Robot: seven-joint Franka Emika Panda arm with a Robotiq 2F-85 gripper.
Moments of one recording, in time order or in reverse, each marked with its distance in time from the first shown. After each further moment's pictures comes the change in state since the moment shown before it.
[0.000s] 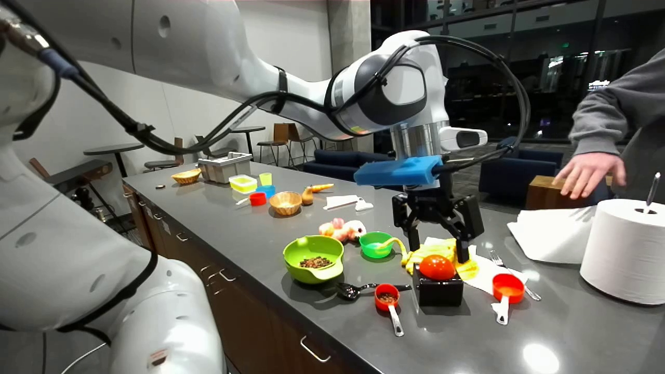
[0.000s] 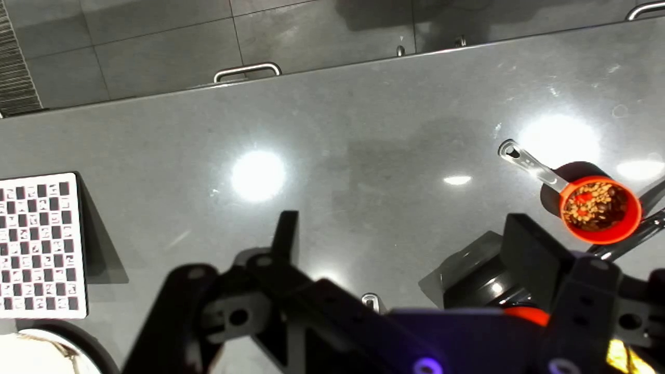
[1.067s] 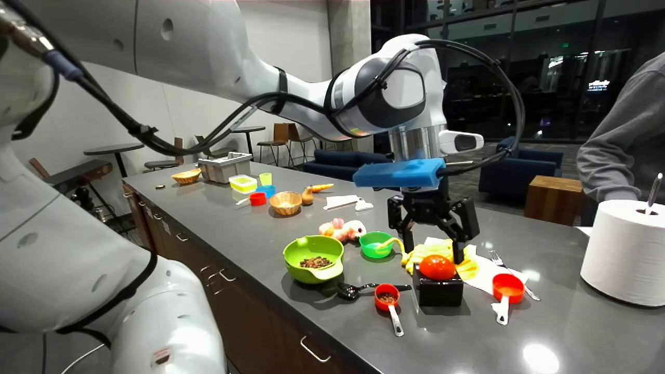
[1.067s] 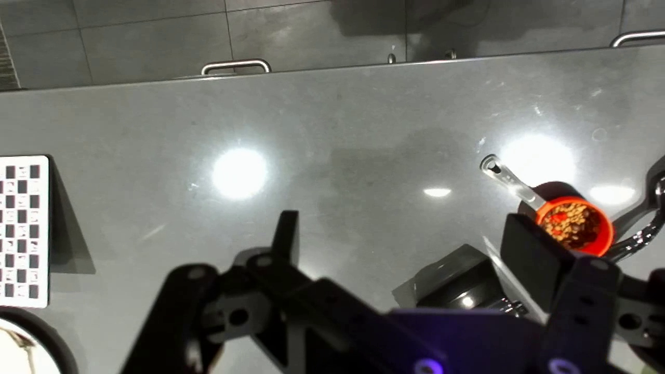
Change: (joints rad) arm 0.030 0.002 -0.017 -0.006 0.014 -0.009 -0.083
